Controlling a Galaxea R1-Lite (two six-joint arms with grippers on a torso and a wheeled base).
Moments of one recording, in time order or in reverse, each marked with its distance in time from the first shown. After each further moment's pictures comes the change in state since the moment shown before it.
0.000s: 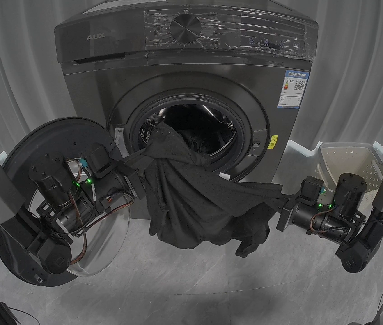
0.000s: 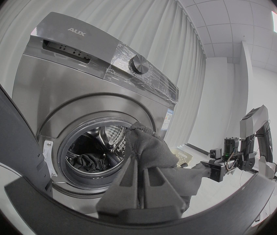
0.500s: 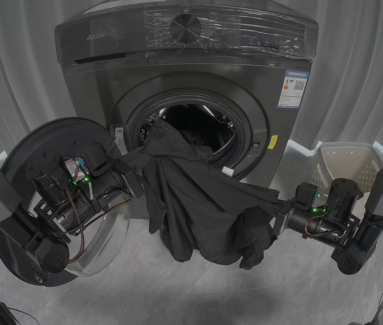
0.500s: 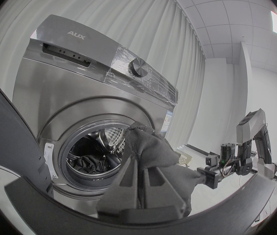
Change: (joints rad) left arm 0.008 -0.014 0.003 0.000 -0.009 -0.001; right arm 0.008 0.055 -0.006 -0.001 -0.041 -0.013
